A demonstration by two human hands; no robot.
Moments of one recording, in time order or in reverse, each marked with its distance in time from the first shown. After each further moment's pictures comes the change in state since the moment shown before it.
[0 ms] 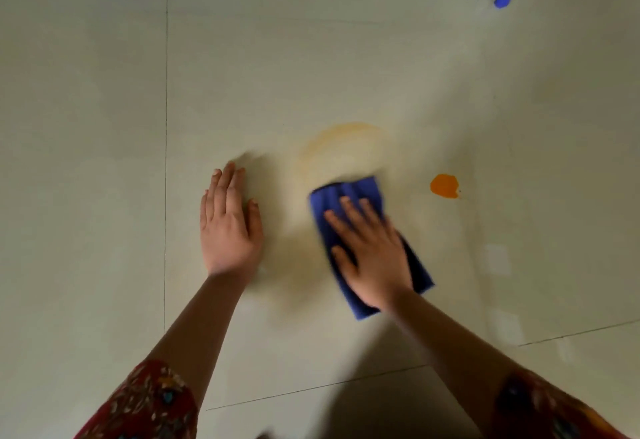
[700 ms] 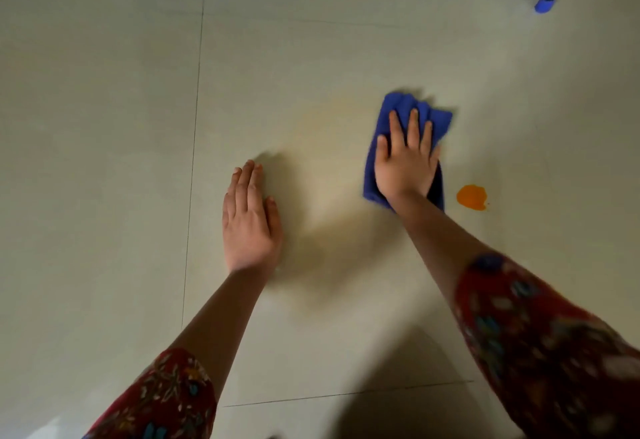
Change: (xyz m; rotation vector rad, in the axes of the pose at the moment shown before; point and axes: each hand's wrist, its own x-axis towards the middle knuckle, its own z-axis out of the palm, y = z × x) left_hand 0.002 0.004 0.003 0.000 0.044 -0.051; right_hand 0.150 0.038 -0.007 0.004 0.041 0.552
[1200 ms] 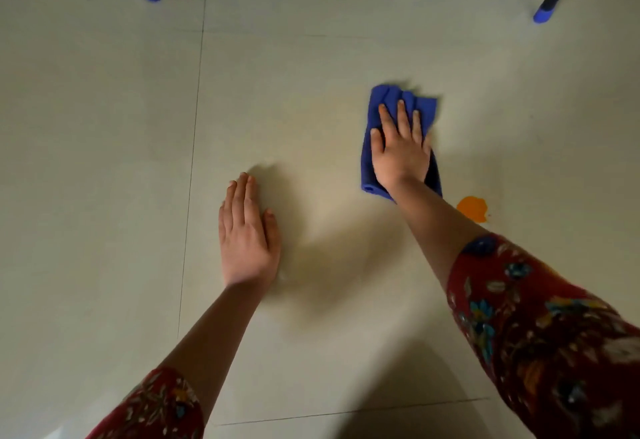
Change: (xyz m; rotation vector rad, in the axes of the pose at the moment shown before) left_hand 0.000 0.001 0.000 0.023 0.007 -0.002; right_hand 0.040 -0.008 -0.005 -0.009 -0.077 -0.125
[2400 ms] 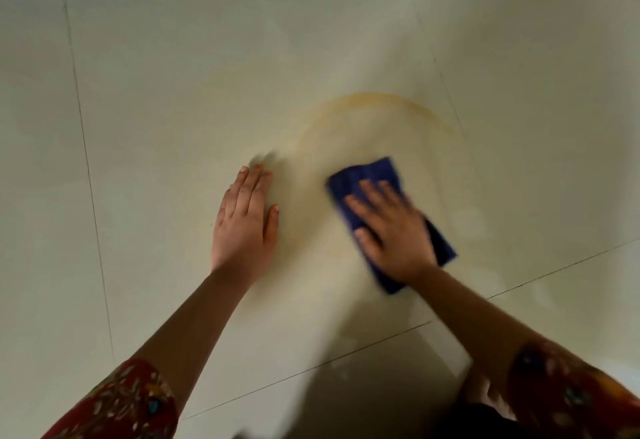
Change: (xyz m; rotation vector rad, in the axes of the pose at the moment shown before) left_hand -0.022 0.054 0.030 0.030 -0.275 0.363; right_hand -0.198 0.135 0.001 -0.001 0.019 -0.349
